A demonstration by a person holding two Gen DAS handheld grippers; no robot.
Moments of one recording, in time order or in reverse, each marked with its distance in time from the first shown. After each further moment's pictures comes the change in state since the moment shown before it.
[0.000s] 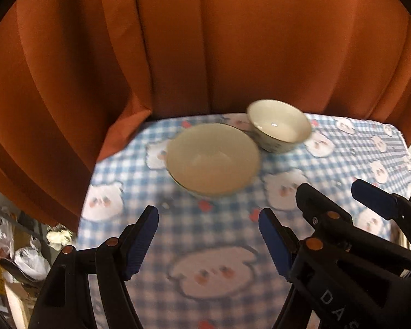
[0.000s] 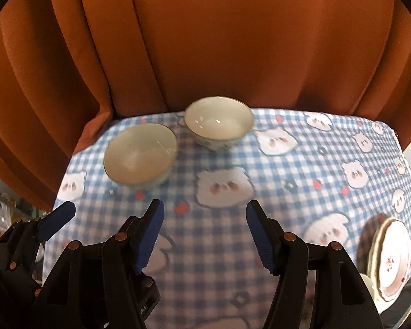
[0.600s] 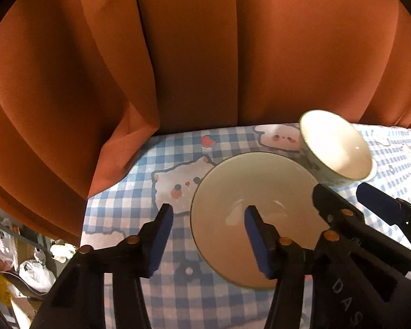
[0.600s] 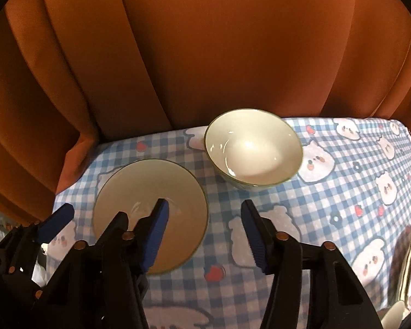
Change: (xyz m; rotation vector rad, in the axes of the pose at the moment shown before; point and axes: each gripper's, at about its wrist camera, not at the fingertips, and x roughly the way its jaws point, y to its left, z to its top) left arm 0.097 0.034 0.052 0.020 0.024 0.032; right arm 0.100 0.034 0.058 0.062 0.017 -0.039
